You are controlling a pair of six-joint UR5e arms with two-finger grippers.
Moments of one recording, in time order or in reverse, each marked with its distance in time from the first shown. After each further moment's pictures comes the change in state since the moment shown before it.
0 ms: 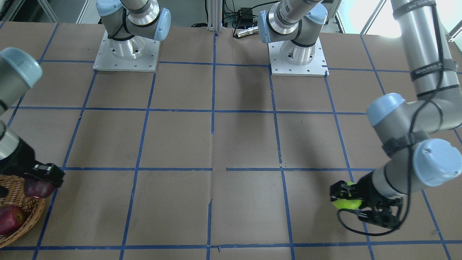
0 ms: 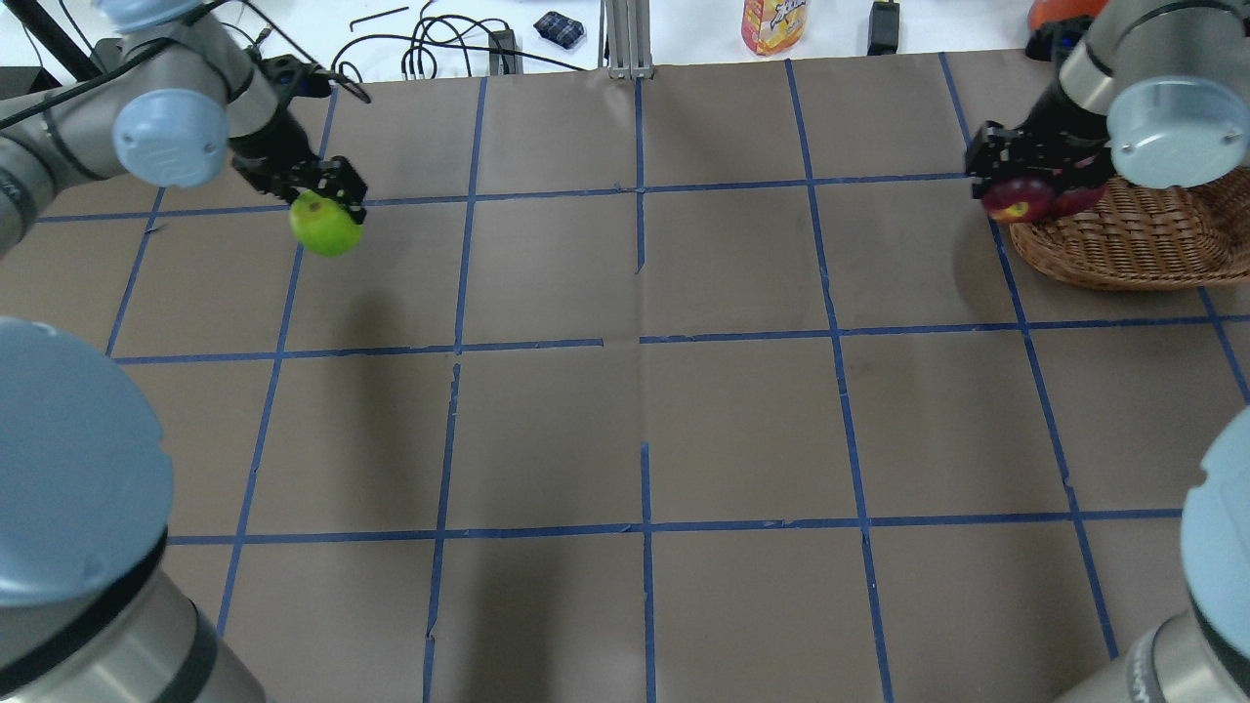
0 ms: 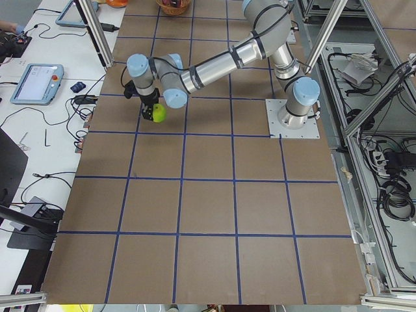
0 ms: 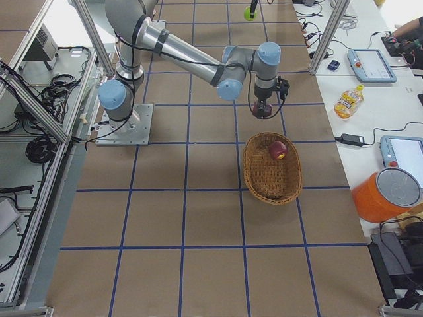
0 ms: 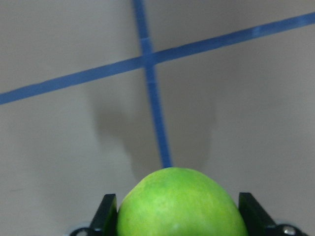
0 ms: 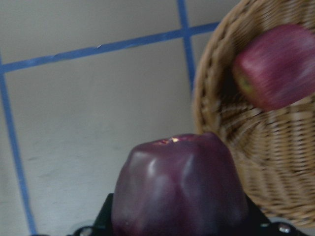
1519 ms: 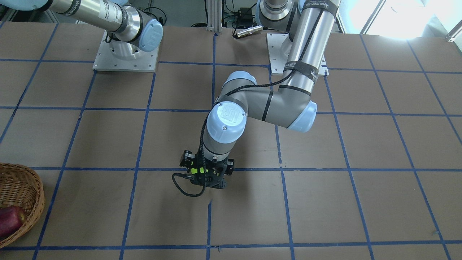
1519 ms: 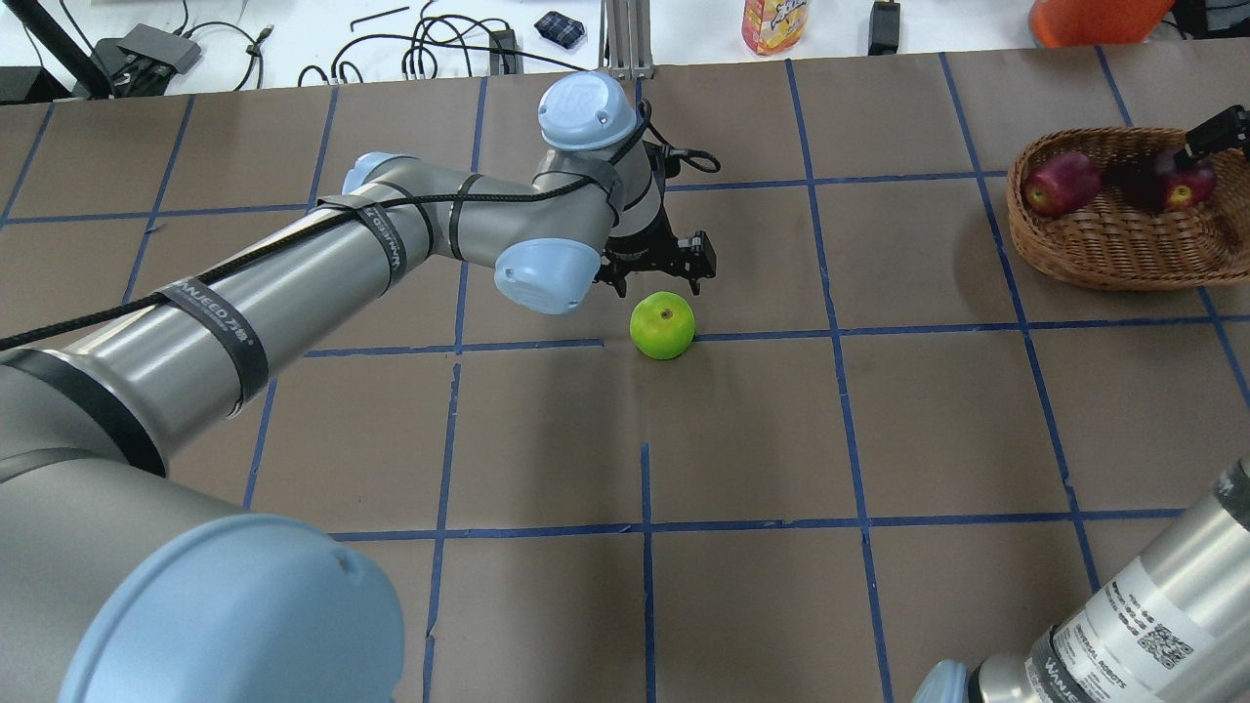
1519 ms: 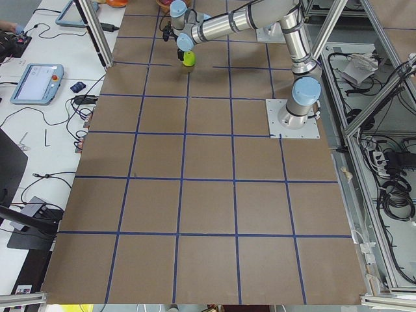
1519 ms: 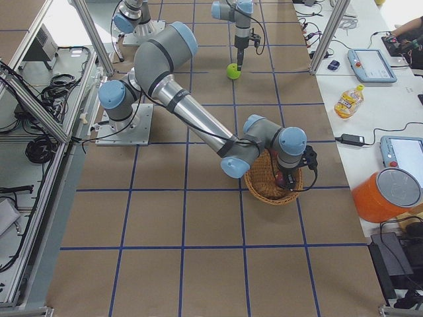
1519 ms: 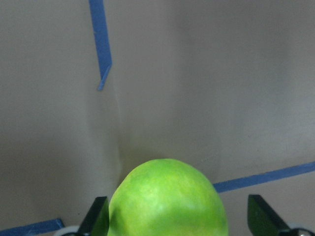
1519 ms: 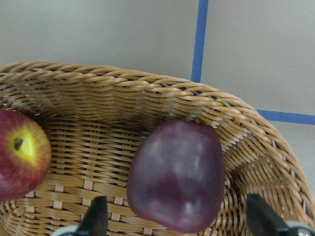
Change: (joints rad) left arm -0.445 -0.037 -0.086 0.204 -0.111 -0.573; right arm -0.289 0.293 -0.370 0.065 0.161 -0.556
